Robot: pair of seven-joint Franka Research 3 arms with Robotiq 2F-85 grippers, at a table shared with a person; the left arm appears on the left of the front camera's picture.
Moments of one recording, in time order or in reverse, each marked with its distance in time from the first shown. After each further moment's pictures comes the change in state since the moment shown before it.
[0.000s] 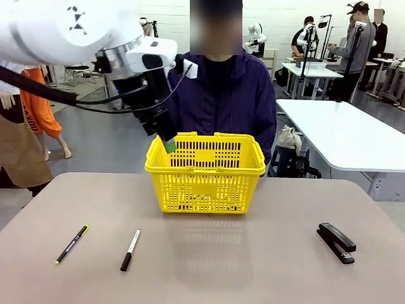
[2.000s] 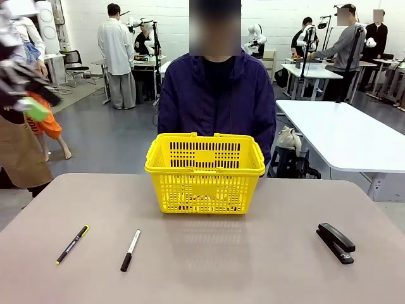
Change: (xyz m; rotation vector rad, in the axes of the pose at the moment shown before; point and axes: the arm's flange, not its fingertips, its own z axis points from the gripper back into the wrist) left arm -0.231 0.137 0.126 -0.280 -0.465 -0.337; right arm 0.000 0.000 0.001 -0.001 0.000 0.000
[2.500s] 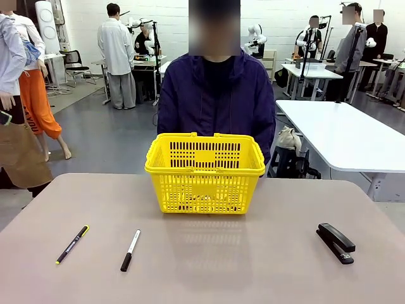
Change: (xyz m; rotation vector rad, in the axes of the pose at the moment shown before) left arm -0.121 0.029 0.029 -0.001 -0.161 0.109; right arm 0.000 0.000 0.000 0.000 0.000 0.000
